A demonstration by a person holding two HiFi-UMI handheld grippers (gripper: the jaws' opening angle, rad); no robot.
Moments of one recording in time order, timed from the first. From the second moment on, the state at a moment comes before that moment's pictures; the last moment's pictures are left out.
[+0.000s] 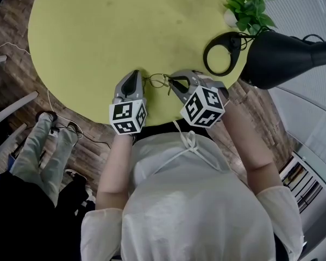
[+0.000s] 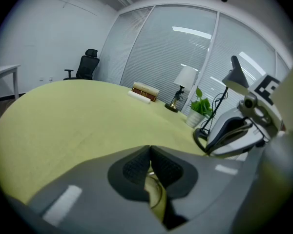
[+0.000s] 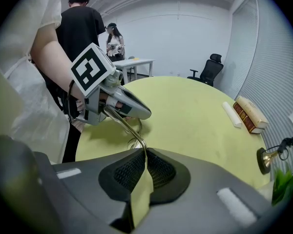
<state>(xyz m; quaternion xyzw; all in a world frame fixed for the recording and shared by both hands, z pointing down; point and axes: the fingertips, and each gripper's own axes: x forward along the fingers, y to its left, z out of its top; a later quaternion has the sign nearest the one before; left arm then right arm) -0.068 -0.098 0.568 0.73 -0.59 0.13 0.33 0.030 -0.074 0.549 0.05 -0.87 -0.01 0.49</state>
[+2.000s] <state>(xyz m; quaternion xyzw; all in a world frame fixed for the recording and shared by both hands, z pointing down) -0.082 -0.013 0.602 0.69 -0.55 0.22 0.42 0.017 -0.044 0.548 0.06 -0.86 -0.03 0.50</state>
